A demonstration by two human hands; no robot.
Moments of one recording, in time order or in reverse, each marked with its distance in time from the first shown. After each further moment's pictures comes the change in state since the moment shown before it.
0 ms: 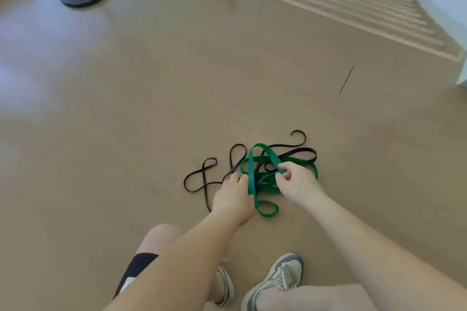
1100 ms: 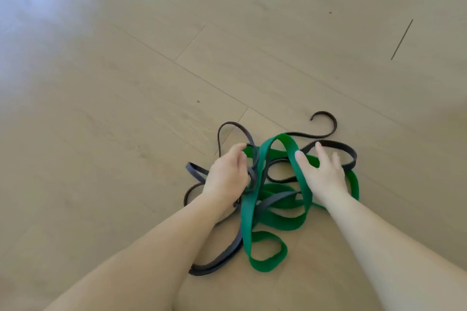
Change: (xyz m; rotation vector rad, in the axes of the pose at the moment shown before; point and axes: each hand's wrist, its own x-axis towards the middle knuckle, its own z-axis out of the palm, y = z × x) left_hand 0.315 -0.084 0.182 -0.589 0.211 0.036; right_hand 0.322 0.211 0.128 0.034 0.179 0.231
